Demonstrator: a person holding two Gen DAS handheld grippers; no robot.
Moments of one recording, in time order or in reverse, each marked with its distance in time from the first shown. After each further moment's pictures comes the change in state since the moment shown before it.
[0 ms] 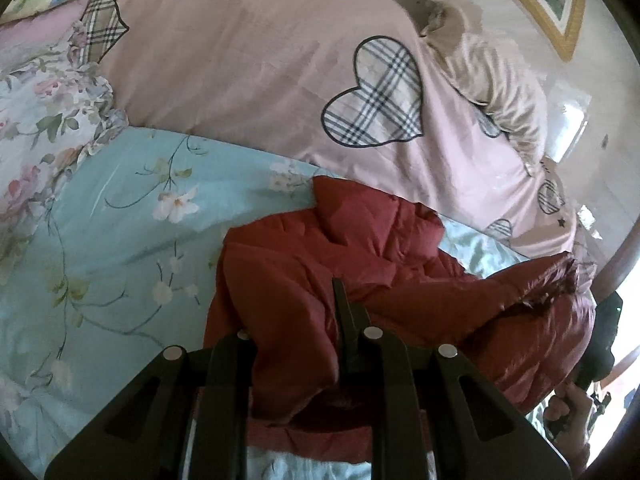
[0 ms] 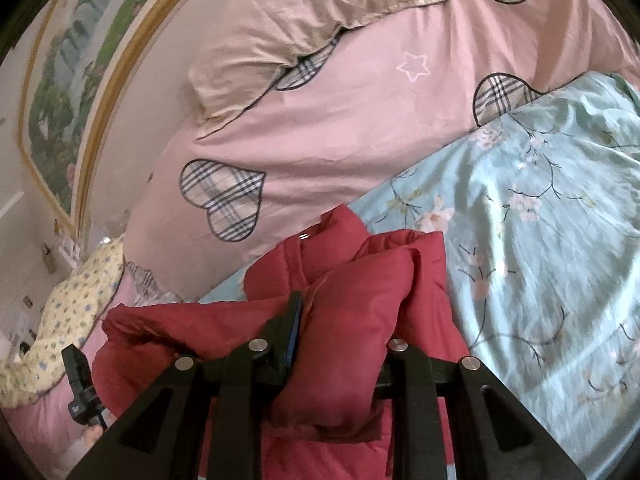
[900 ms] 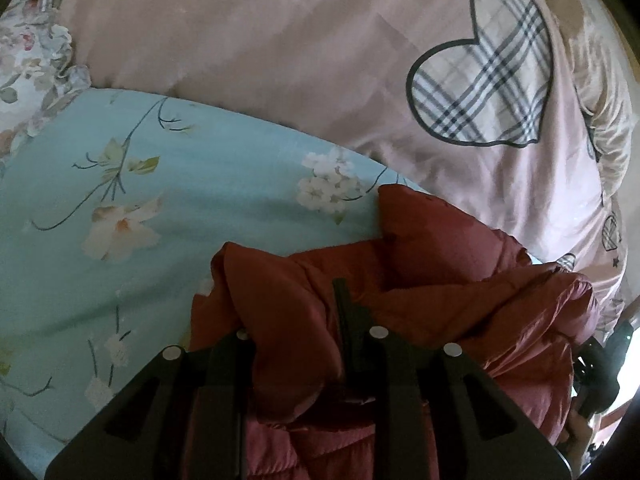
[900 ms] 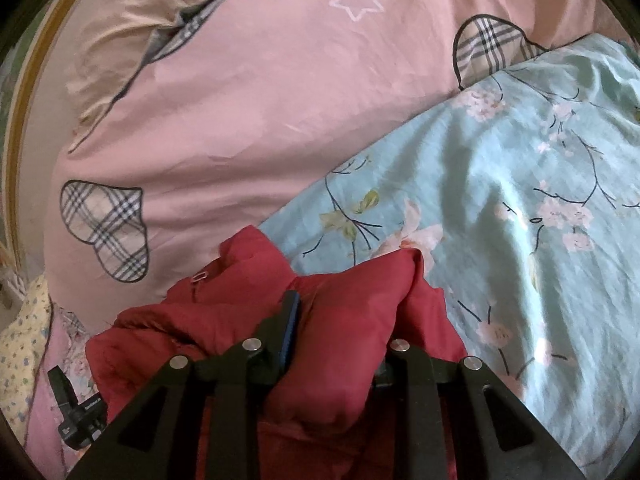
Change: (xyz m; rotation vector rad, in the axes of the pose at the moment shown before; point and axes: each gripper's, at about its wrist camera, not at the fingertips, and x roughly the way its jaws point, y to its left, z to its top) left arm 0.175 0.034 0.046 -0.098 0.098 0.087; right arm 0.158 -0.055 0.044 0.083 0.053 -0.189
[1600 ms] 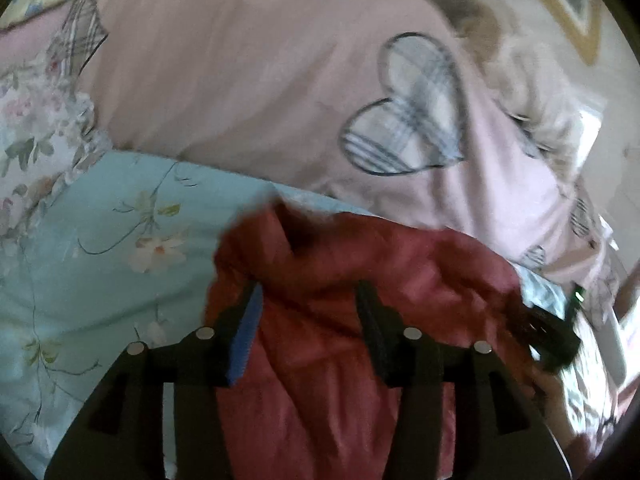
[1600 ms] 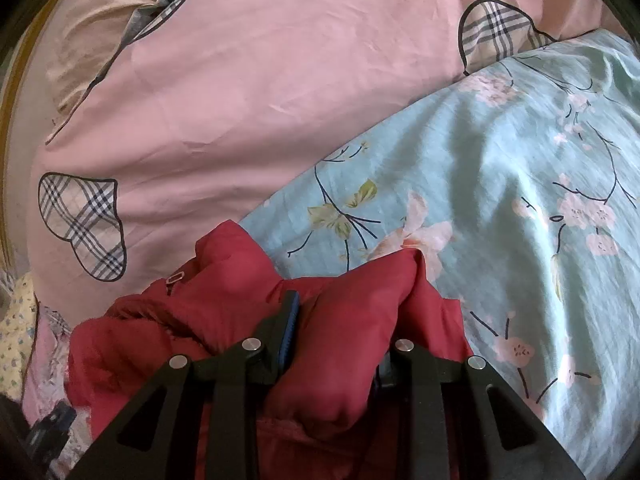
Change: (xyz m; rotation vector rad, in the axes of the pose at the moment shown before) left arm -0.117 -0.025 -0.034 0.116 -0.165 -0.050; right arm 0.023 0.002 0.002 -0.010 0.012 -0.034
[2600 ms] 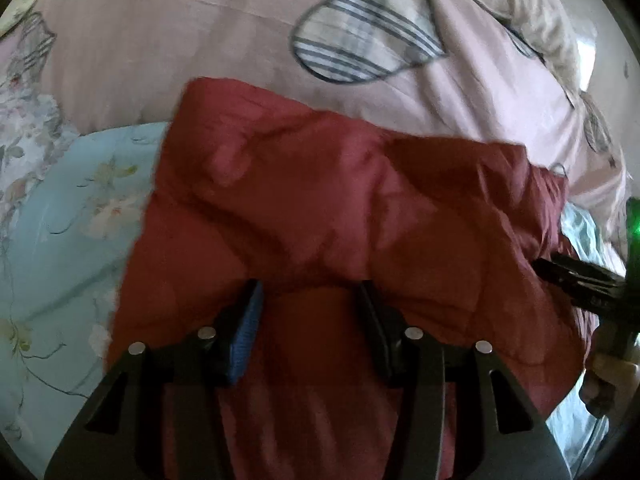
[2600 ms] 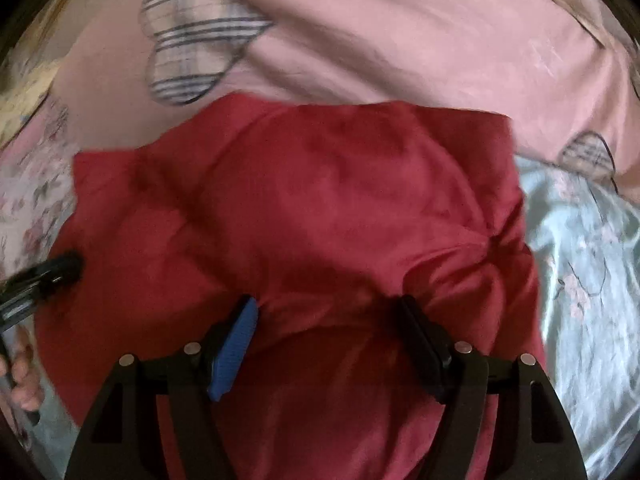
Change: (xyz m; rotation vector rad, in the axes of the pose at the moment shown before) left arm 0.063 -0.030 -0.046 0.143 0.109 0.100; right arm -0.012 0.082 -0.053 -0.548 0.125 -0.135
